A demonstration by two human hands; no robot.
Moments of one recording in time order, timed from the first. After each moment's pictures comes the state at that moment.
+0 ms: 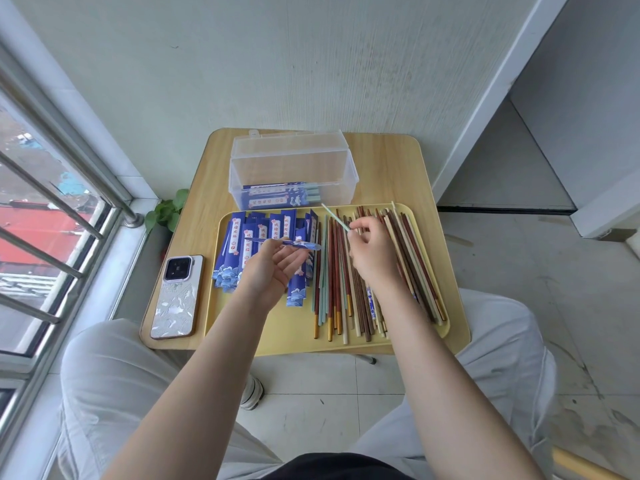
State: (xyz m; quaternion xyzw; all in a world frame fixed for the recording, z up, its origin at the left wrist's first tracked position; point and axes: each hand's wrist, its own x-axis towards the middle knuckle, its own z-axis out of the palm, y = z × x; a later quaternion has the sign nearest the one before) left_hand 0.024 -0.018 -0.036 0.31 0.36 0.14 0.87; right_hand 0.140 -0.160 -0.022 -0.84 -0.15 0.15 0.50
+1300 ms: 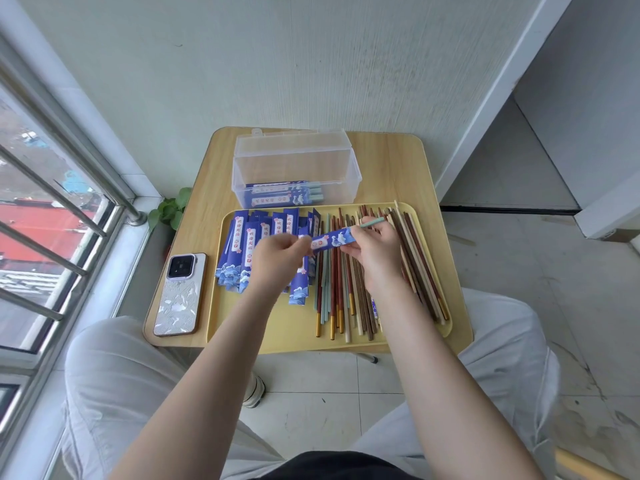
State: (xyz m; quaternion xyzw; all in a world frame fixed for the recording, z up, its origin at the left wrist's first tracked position) left_hand 0.026 -0.032 -0.005 0.75 0.39 0.11 0.53; right_hand 0.133 -0.149 -0.016 -0.64 0.06 0.22 0.73
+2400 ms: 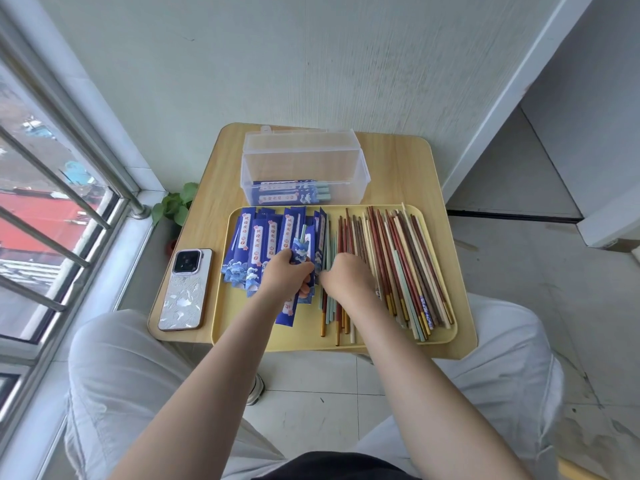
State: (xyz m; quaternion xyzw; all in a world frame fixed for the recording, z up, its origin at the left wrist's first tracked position) left_hand 0.022 -0.026 -0.039 0.70 0.43 0.01 0.57; right_hand 0.097 -0.123 -0.031 -0.94 -0.21 0.23 0.13
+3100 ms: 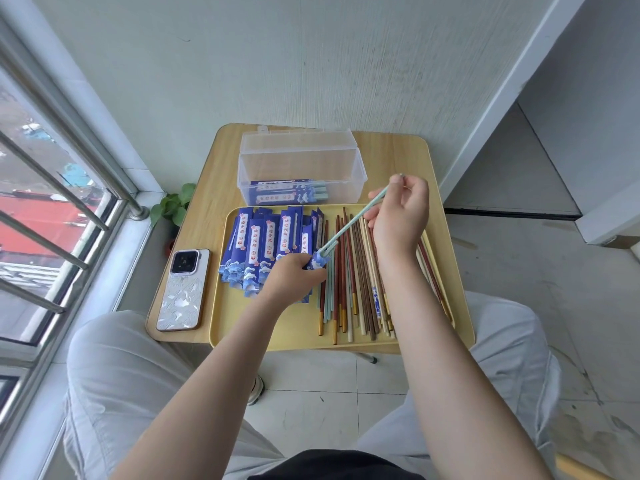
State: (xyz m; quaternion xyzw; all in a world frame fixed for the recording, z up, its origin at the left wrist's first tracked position) left_hand 0.022 -0.038 -0.029 0.79 0.35 -0.04 0.51; right_hand 0.143 -0.137 0.031 -0.71 -0.05 -0.03 0.70
